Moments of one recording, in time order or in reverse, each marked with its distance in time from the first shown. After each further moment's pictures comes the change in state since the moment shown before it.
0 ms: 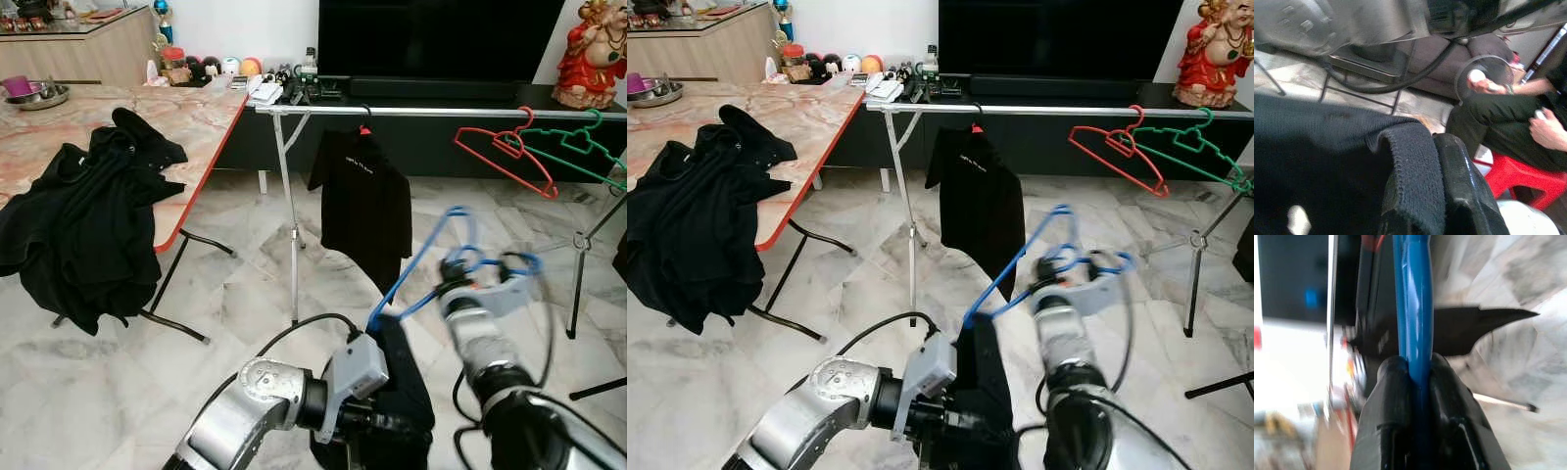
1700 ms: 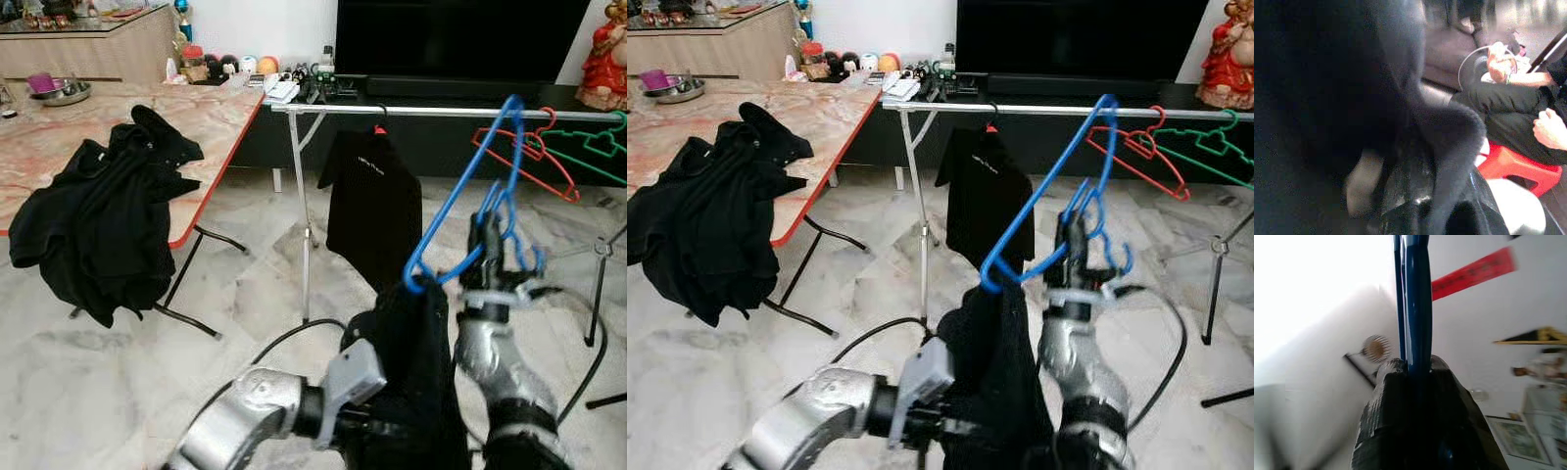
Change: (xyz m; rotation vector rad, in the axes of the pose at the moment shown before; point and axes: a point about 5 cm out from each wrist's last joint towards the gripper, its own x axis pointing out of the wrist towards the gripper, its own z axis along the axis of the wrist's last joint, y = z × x) left arm -0.016 -0.011 -0.013 -0.050 0.061 -0.011; right arm -0.039 0.073 0.005 0.732 0.374 0.964
